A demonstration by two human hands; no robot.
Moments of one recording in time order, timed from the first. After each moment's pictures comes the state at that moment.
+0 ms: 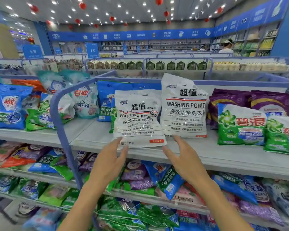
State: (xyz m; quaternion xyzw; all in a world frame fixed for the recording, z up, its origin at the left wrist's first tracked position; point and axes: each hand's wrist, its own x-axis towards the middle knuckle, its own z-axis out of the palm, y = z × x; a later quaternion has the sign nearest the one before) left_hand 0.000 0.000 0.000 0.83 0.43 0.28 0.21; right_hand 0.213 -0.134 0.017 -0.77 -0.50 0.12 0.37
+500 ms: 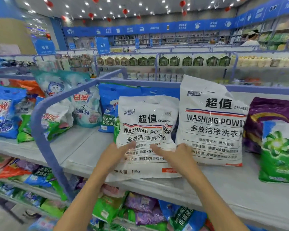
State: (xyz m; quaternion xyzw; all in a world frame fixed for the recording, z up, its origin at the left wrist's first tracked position) left_hand 0.065 0.162 0.000 0.67 0.54 0.24 0.46; right_hand 0.256 0.036 0.020 -0.79 -0.39 0.30 0.37
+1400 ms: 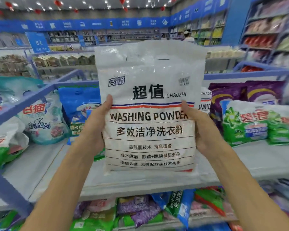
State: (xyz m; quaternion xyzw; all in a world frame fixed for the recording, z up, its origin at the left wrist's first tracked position) left_hand 0.089 0.171 0.113 0.50 0.26 0.30 0.77; right_hand 0.264 -0.005 0.091 -0.48 -0.24 0.34 0.77
